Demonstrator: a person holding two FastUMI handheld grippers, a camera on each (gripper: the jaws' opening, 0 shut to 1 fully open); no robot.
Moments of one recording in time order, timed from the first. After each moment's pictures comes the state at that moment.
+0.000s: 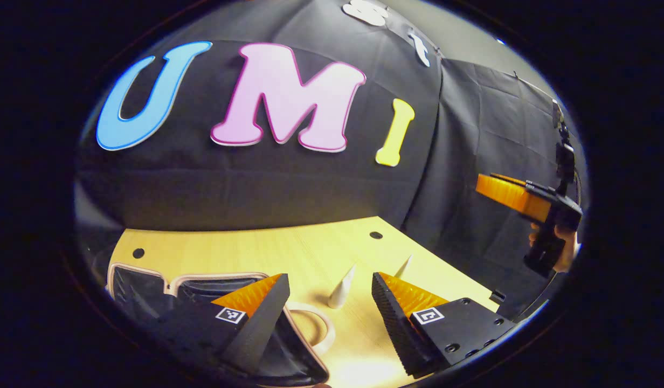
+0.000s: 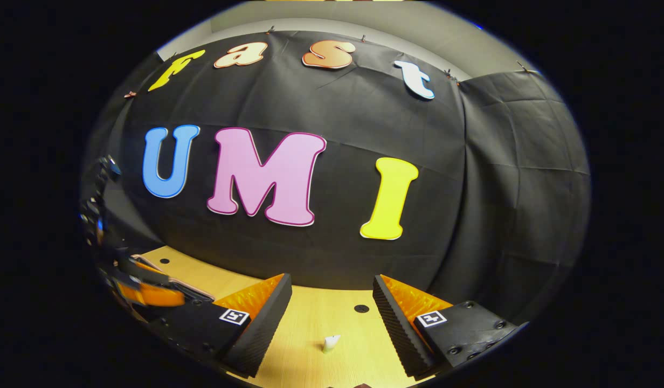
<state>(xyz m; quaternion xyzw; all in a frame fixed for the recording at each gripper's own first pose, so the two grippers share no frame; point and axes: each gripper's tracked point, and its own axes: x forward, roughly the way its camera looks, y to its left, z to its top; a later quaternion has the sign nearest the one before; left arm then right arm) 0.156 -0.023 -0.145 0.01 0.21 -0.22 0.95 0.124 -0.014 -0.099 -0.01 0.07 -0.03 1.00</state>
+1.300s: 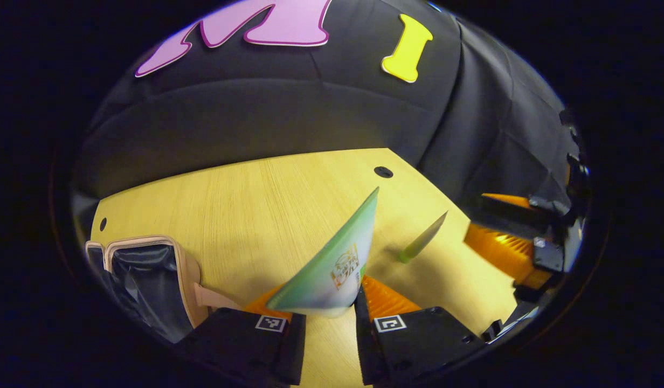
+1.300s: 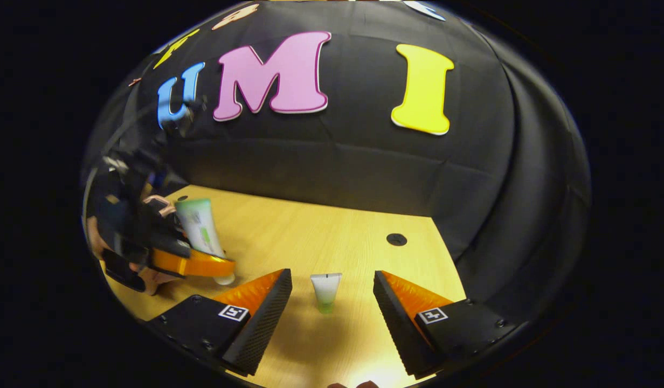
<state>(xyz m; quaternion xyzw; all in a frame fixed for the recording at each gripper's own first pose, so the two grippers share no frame) 0.215 -0.104 -0.226 0.02 0.35 -0.19 0.92 0.168 -0.038 -0.339 0.03 0.26 0.09 0.96</state>
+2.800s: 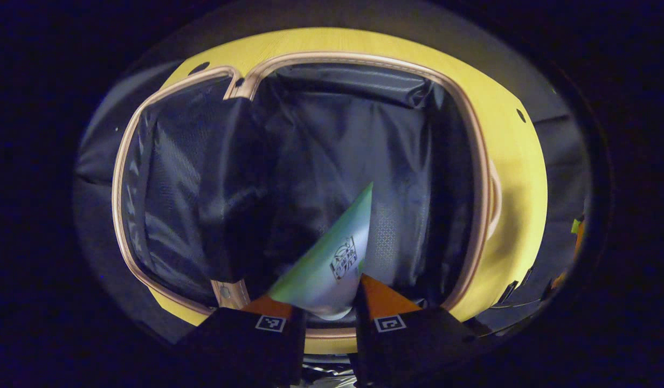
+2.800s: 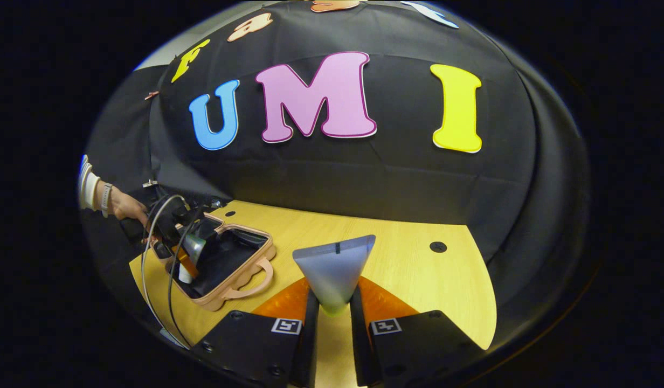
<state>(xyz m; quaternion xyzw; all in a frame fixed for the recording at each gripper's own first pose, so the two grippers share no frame) 0.102 0.186 -0.322 -0.04 0.70 0.05 0.71 0.107 0.029 -0.240 0.07 0.23 0.16 0.96</state>
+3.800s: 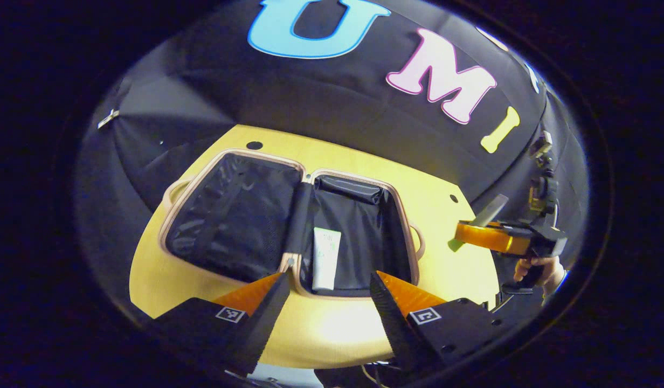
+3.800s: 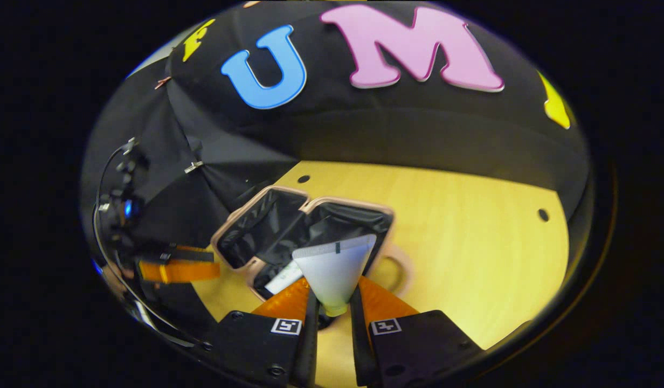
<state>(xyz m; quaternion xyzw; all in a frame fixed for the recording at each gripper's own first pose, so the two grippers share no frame) -0.006 0.243 -0.177 -0.15 0.36 0.03 0.92 0.092 0.329 -0.253 0.13 0.43 0.30 0.84</state>
